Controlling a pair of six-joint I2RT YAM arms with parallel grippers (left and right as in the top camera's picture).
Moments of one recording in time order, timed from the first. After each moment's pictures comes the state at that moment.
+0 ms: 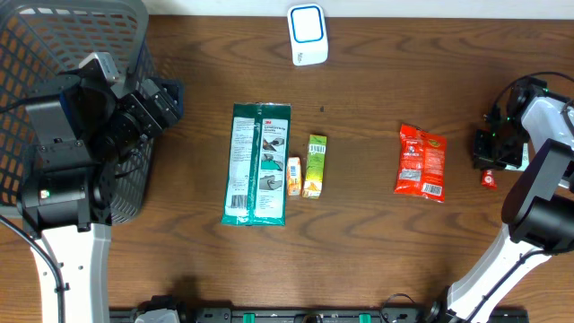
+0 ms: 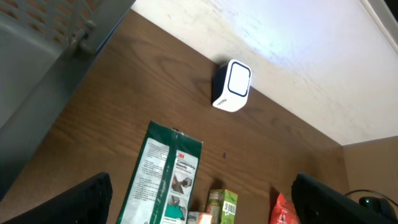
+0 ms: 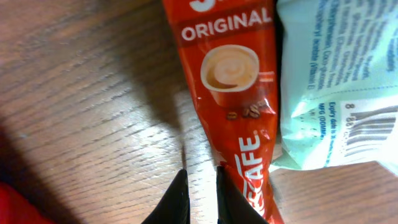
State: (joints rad) left arm 0.15 1.14 1.28 -0.74 0.41 -0.51; right arm -0.39 2.14 1.54 -1.05 0.03 -0.06
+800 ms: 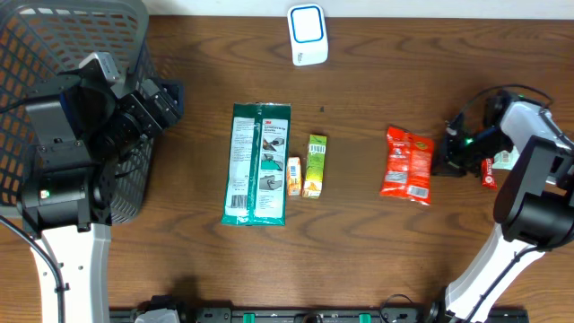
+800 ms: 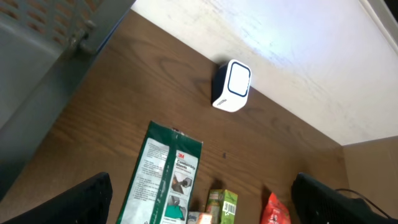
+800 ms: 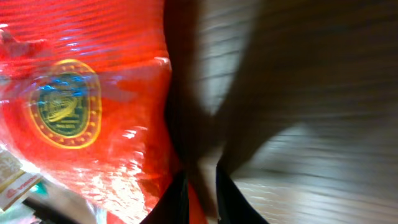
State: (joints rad) left arm 0.15 1.14 1.28 -0.74 0.41 -0.51; right arm -0.30 2.13 1.42 -1.09 -0.43 -0.09
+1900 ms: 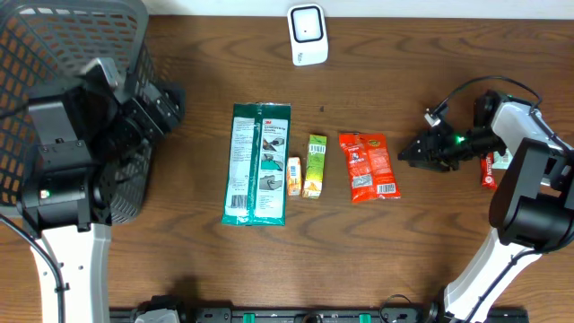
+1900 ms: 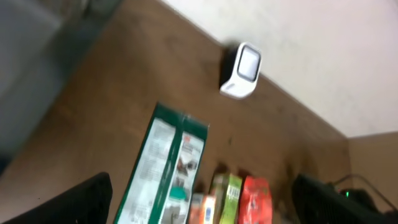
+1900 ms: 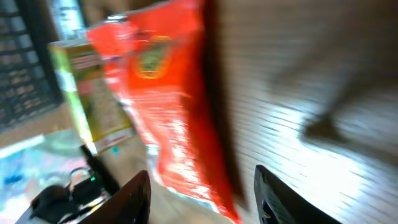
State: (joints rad) left arm 0.15 1.14 1.28 -0.82 0.41 -0.51; right arm -0.27 2.10 1.40 -1.13 -0.80 -0.34
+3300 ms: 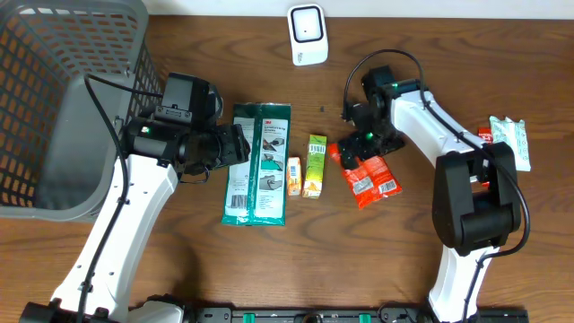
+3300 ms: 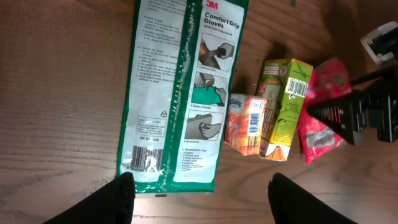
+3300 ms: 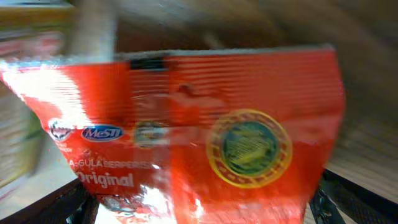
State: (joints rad) left arm -0.22 1.42 1.26 -1.01 0.25 -0.44; right arm 0.25 2.07 1.48 -0.99 -0.13 -0.18
